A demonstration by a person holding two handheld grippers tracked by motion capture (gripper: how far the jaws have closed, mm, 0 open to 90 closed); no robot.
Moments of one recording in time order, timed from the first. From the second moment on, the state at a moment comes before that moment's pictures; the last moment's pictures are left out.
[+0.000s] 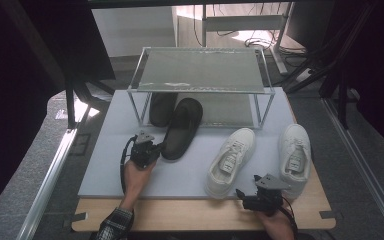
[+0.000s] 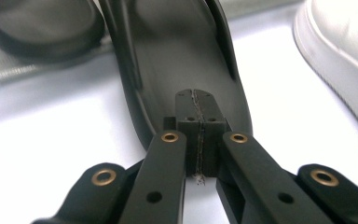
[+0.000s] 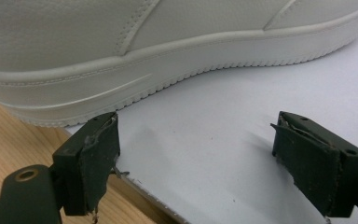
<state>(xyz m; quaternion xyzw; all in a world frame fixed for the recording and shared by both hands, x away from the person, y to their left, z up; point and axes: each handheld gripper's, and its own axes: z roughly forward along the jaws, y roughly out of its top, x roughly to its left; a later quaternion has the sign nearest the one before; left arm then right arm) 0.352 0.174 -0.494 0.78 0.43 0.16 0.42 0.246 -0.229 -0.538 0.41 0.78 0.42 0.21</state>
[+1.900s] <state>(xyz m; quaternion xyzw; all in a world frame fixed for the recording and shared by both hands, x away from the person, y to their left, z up) 0.373 0.119 -0.500 0.80 0.41 0.20 0.40 0.246 -0.229 -0.538 0.41 0.78 0.42 0.21</state>
